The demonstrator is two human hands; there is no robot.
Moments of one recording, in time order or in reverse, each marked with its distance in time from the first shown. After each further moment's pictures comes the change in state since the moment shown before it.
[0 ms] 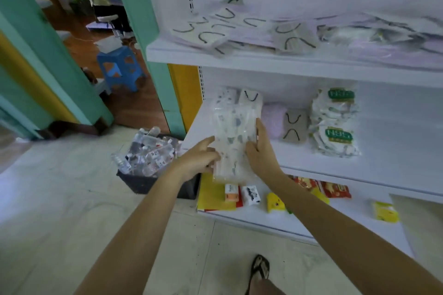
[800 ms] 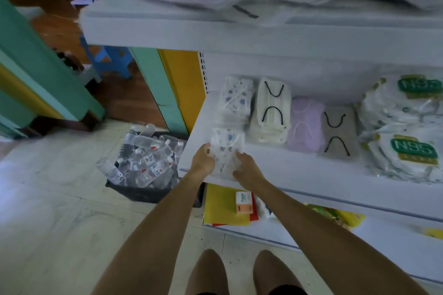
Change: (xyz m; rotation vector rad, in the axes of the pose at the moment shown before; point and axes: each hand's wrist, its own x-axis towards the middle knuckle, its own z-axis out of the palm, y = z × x) left_hand 0.270 -0.091 -0.062 0.251 0.330 -0.080; right_hand 0.184 0.169 0.117 -0.333 -0.362 0.363
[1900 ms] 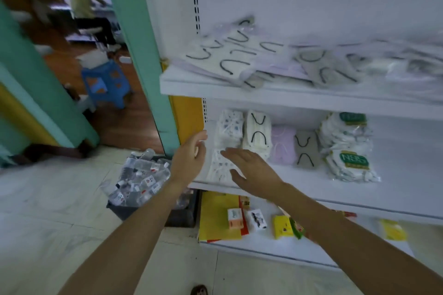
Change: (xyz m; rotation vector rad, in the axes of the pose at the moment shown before) left_hand -0.141 0.048 -0.120 0.076 0.309 0.842; right_hand -0.173 -0.114 -0.056 -0.553 0.252 -0.630
